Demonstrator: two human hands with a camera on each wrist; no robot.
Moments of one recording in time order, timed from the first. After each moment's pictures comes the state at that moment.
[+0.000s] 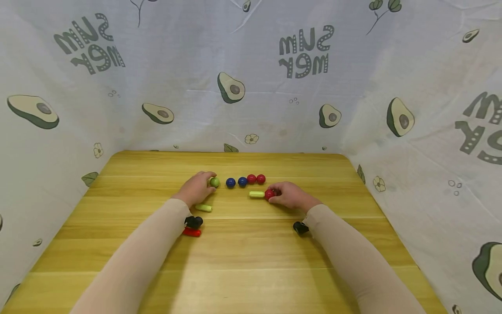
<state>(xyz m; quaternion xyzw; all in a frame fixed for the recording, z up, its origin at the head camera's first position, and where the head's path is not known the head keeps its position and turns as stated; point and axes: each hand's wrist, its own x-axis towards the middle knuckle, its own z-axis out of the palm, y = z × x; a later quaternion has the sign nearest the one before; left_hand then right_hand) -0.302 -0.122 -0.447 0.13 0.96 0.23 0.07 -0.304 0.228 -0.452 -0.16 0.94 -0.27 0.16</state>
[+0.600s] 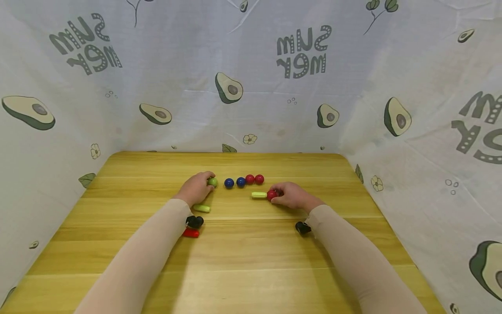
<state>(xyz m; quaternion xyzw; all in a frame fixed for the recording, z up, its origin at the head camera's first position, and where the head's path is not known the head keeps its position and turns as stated) -0.308 -0.117 -0.452 0.12 0.96 0.24 0.06 -0.304 0.241 -0.452 -0.16 0.93 -0.27 0.17</state>
